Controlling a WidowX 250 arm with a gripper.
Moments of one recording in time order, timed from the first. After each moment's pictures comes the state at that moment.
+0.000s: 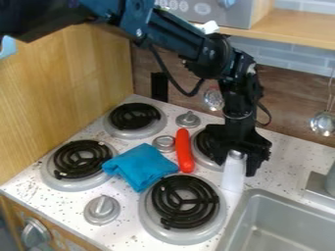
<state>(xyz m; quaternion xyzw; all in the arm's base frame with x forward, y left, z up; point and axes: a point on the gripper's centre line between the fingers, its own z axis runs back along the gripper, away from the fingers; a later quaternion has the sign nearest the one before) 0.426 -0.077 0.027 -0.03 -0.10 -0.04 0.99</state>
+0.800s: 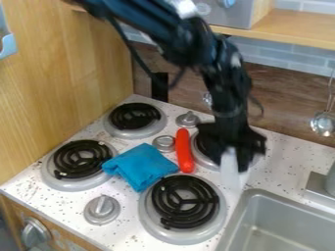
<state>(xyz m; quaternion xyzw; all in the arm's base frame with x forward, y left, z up) 0.402 -0.069 0.057 -0.06 -0.15 0.00 0.99</state>
